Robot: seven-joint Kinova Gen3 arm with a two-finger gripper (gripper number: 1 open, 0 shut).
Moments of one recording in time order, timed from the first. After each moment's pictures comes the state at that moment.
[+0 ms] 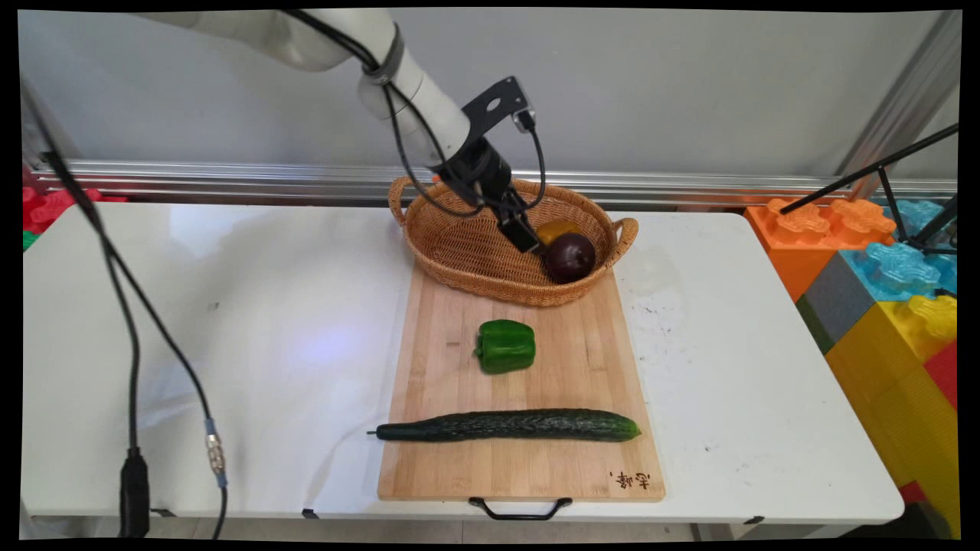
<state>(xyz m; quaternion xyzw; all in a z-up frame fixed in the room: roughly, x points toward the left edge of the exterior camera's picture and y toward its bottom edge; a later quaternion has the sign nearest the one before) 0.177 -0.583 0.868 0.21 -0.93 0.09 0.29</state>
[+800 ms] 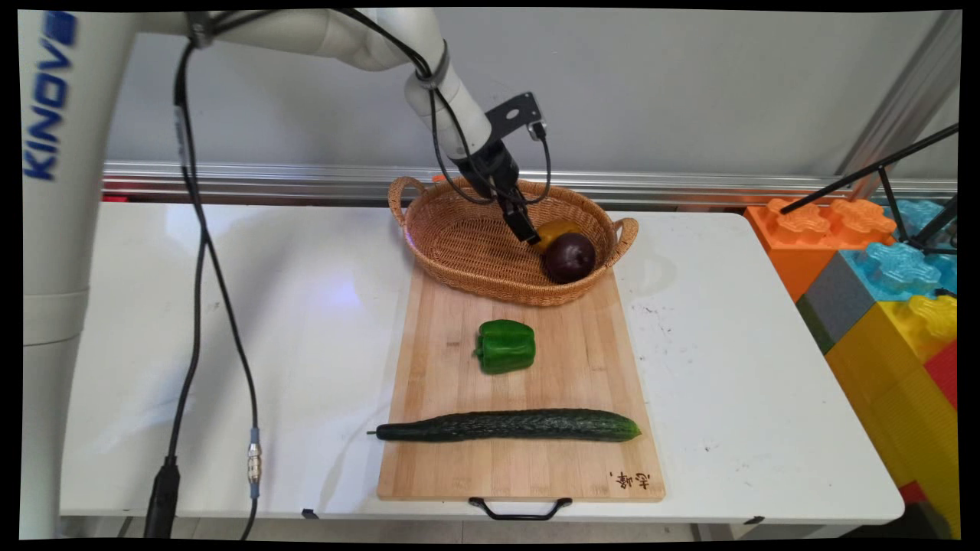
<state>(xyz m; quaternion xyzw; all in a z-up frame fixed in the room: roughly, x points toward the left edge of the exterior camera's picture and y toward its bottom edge) 0.176 -0.682 0.816 0.19 -0.95 0.08 0.24</state>
